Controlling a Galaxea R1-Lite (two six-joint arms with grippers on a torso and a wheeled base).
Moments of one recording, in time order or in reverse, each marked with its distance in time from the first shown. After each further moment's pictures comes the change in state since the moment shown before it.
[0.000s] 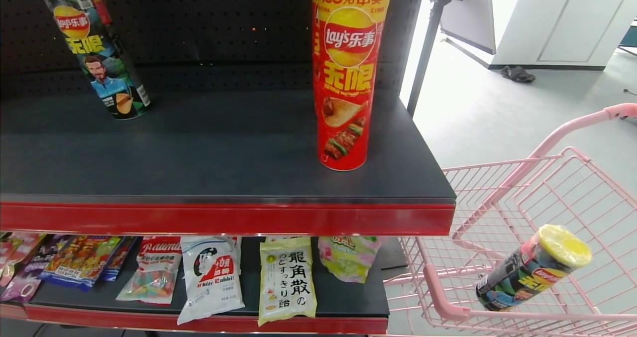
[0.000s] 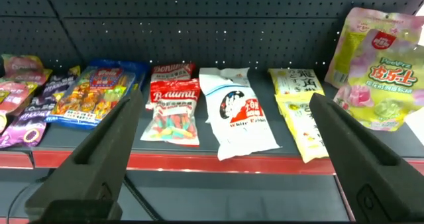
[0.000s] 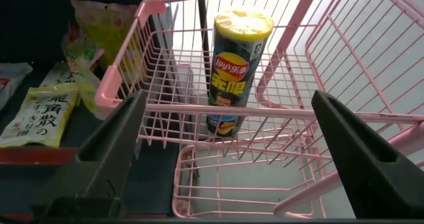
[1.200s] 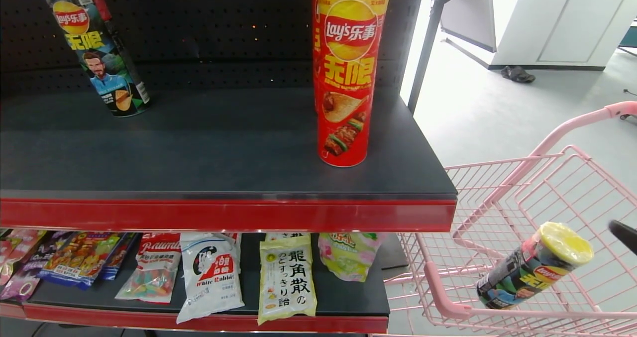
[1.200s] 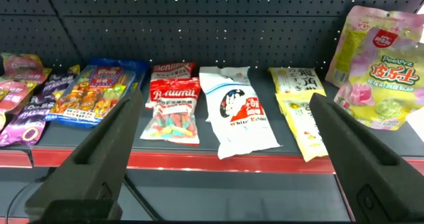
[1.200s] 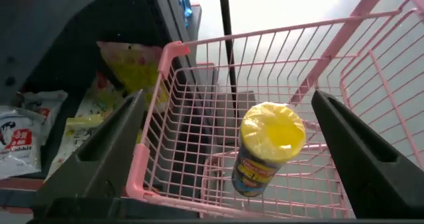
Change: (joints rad) left arm 0.000 0.000 0.000 0.000 0.000 0.000; right arm 0.040 0.789 -0.369 -0.308 0.045 0.071
